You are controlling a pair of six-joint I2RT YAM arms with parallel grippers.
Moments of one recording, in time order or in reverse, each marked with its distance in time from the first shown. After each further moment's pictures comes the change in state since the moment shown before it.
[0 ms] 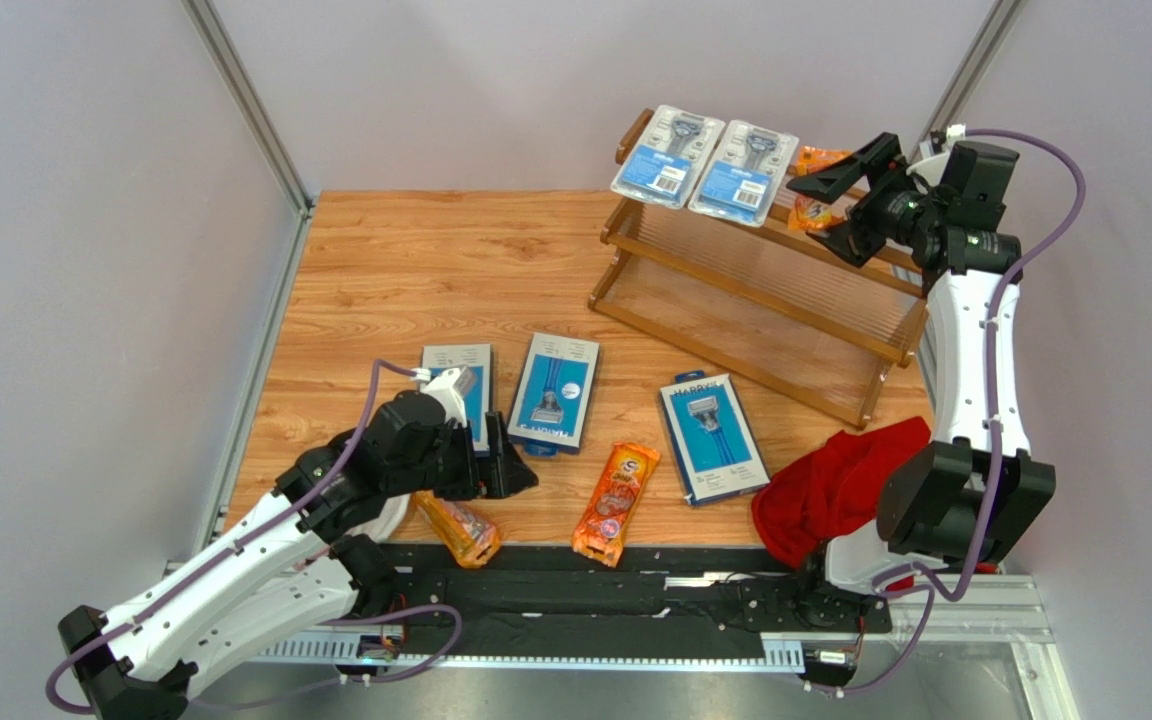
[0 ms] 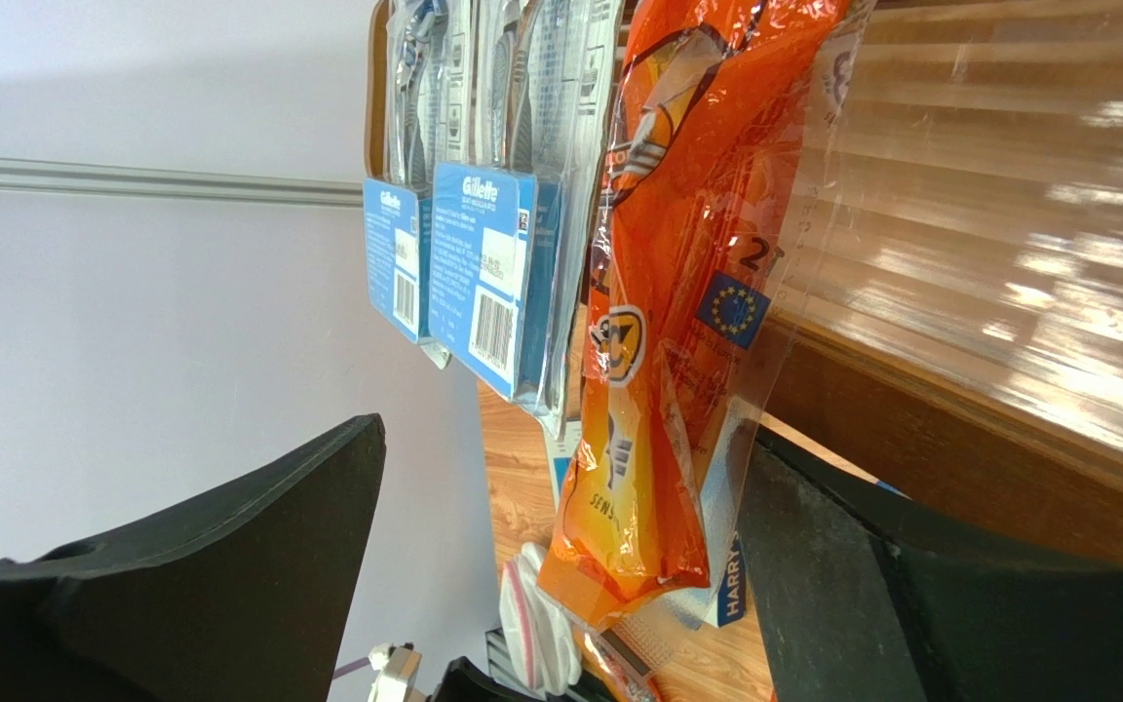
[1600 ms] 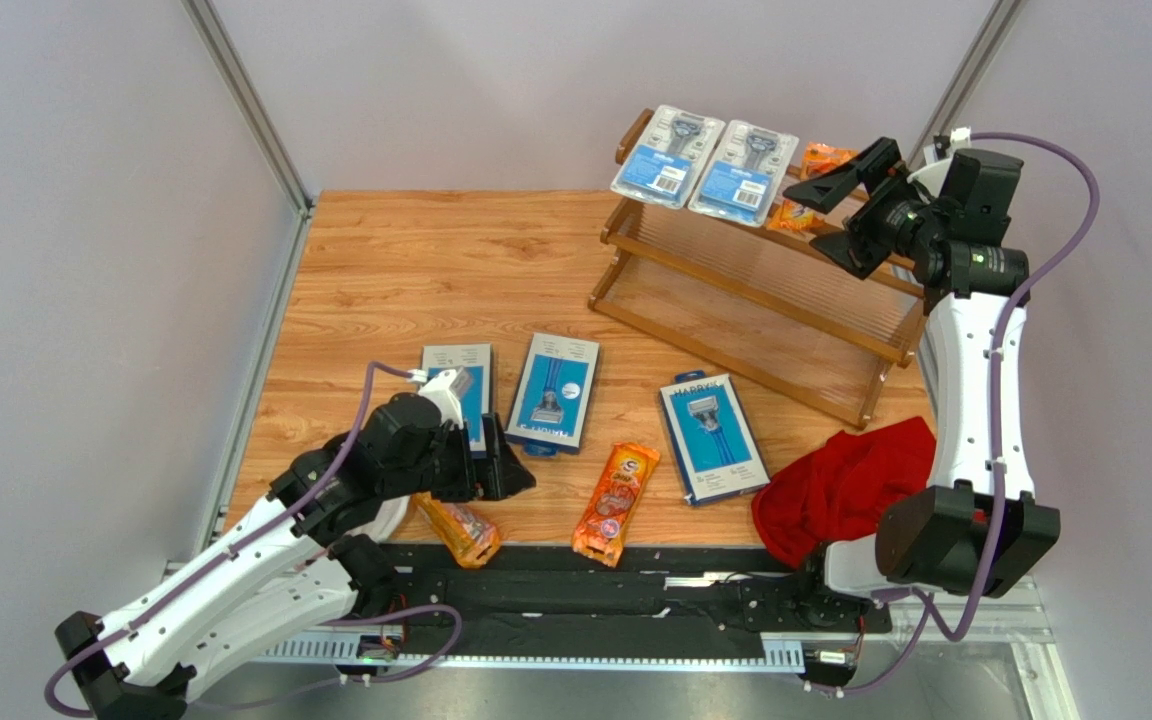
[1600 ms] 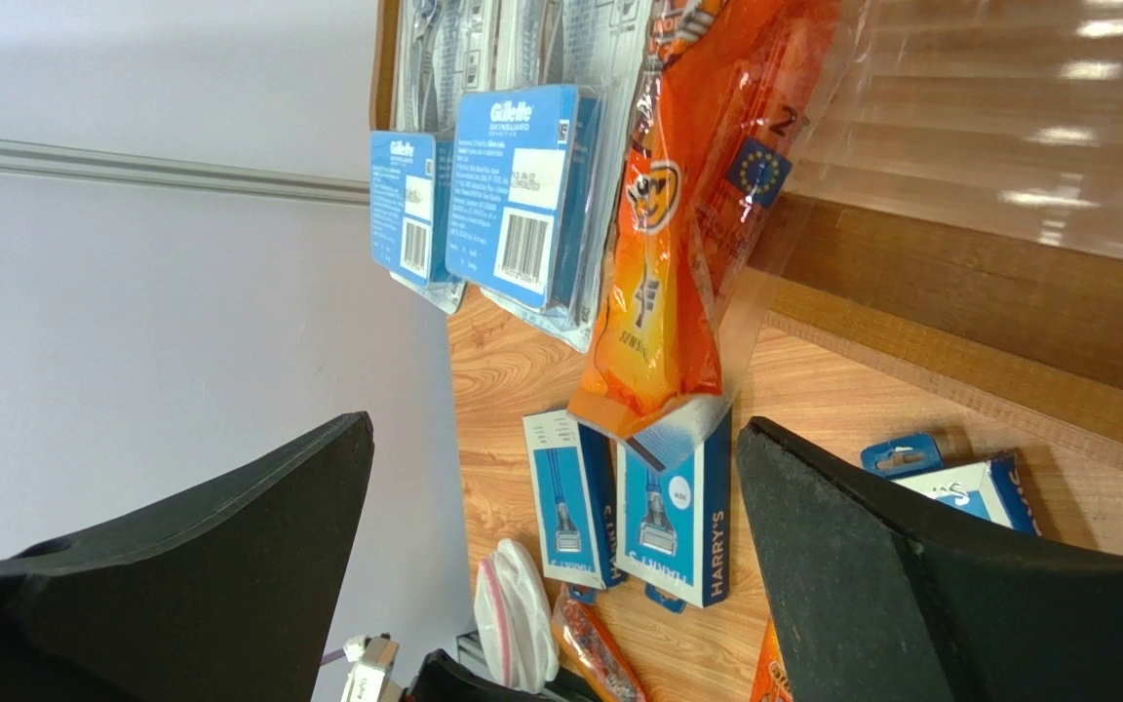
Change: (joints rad) left arm 0.000 -0.024 0.000 -0.015 -0.002 0.000; right arm 0.032 -0.103 -0.019 -0.069 0.074 -0.034
